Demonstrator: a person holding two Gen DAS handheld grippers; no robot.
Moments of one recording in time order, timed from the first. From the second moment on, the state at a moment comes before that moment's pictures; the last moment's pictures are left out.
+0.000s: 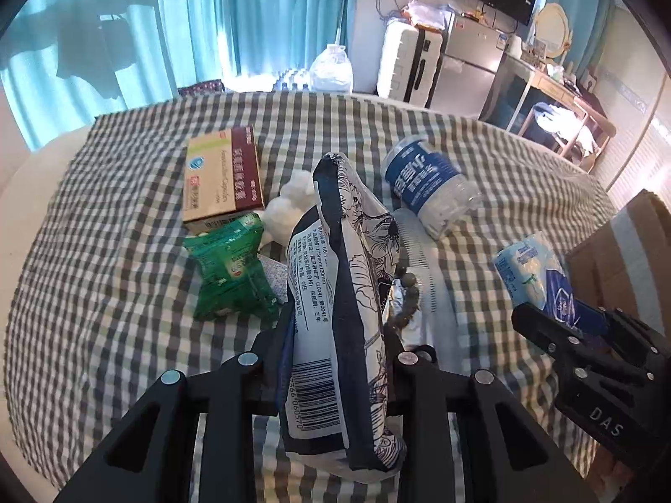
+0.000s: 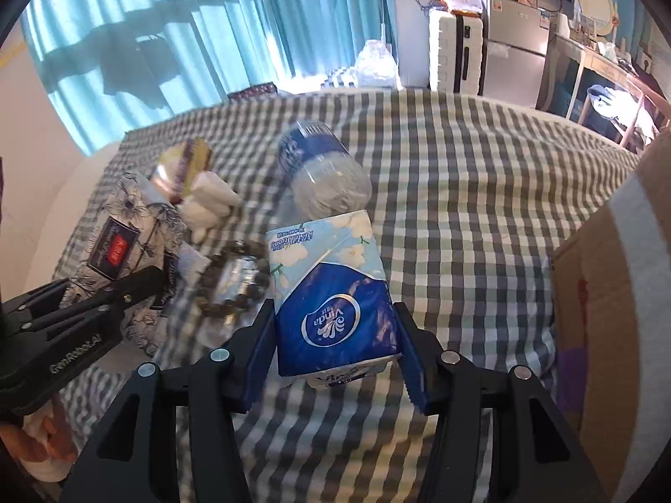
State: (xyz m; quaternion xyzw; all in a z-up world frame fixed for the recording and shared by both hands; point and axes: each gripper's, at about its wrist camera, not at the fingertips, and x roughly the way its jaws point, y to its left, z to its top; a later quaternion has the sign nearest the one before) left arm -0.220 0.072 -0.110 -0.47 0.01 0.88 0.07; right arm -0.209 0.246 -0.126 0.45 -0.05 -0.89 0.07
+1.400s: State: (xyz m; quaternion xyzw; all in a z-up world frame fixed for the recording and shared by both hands) left arm -0.134 0.348 0.012 -0.40 0.06 0.86 0.30; right arm -0.074 0.508 0.015 0.35 -0.14 -0.92 -0.09
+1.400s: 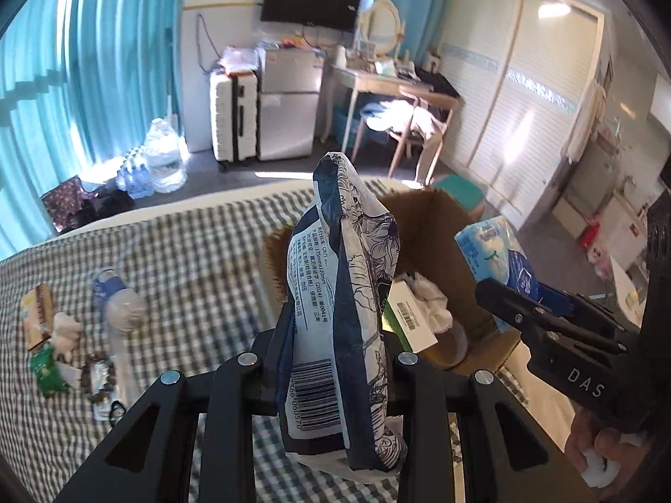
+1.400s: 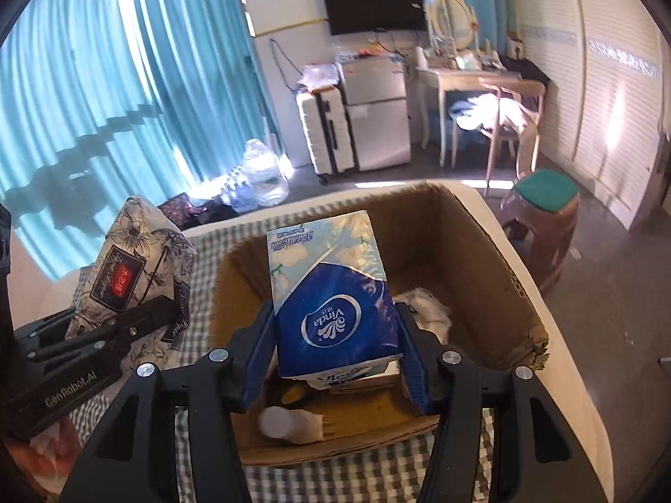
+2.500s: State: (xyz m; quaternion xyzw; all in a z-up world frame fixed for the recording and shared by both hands) left arm -0.119 0.301 0.047 -0.38 0.08 0.88 0.26; right arm -0.029 0.485 0.025 0.33 -0.21 -0.92 -0.10
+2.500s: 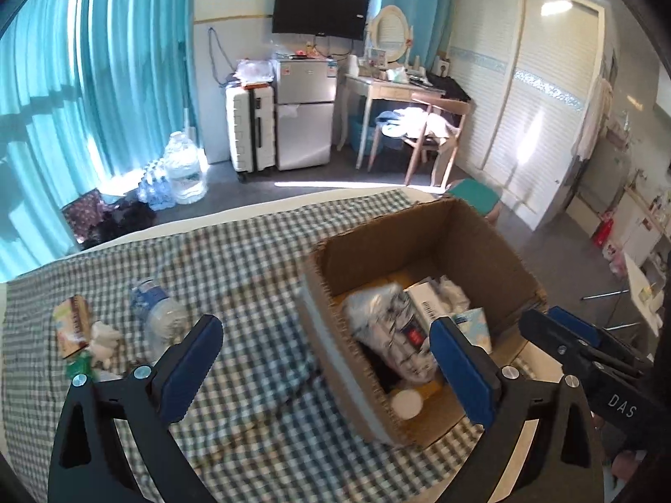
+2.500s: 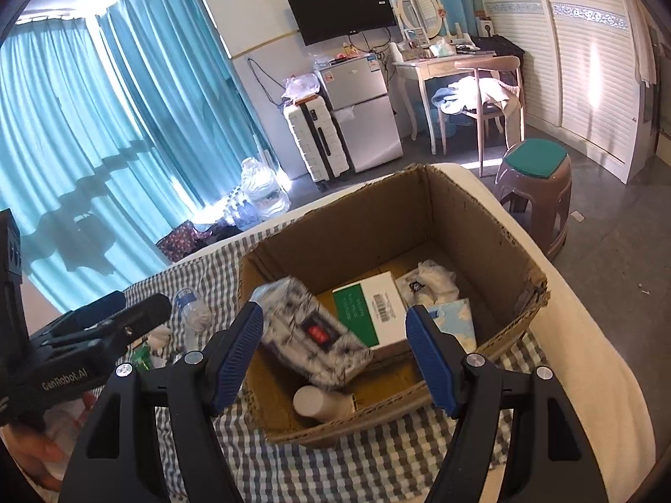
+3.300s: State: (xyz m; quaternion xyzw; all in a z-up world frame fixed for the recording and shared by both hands) left arm -0.104 0.003 -0.031 -0.39 0.01 0.92 -0.02; right arm -0.061 0.257 -0.009 0.34 -0.16 -0.92 0.04
